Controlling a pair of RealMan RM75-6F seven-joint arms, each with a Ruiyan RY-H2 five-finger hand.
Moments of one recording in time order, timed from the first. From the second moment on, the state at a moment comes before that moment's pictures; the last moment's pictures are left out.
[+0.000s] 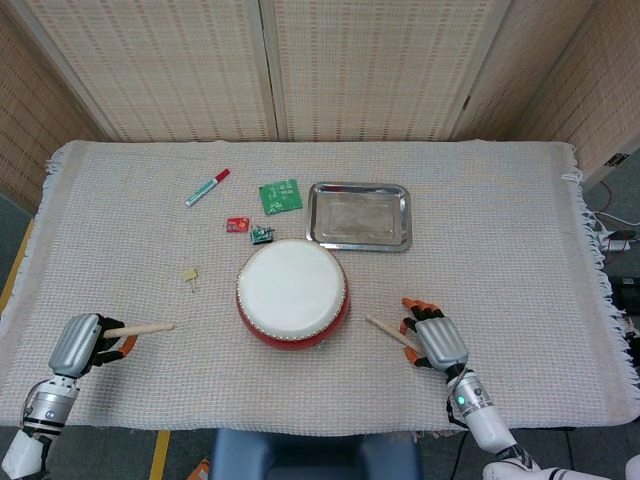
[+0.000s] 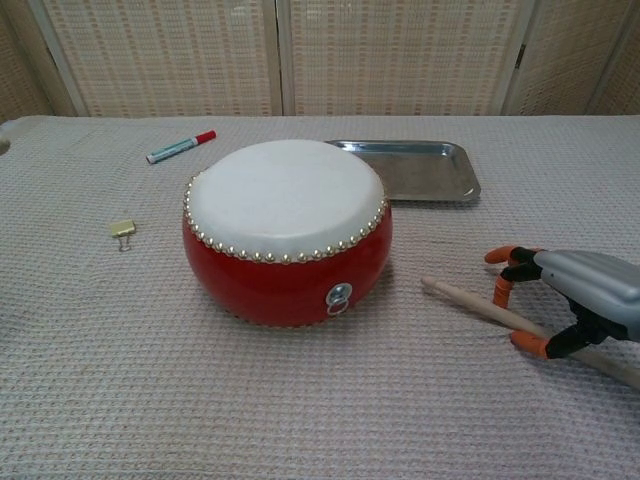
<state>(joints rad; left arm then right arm) -0.27 -1.31 -0.04 -1.38 1.51 1.31 -0.46 0.39 -1.62 0.05 -1.41 -1.29 1.07 -0.25</state>
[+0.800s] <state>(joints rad) -0.27 -1.30 -0.05 -1.40 1.50 1.31 -0.45 0.38 -1.57 0.09 -1.37 -1.40 1.14 0.23</state>
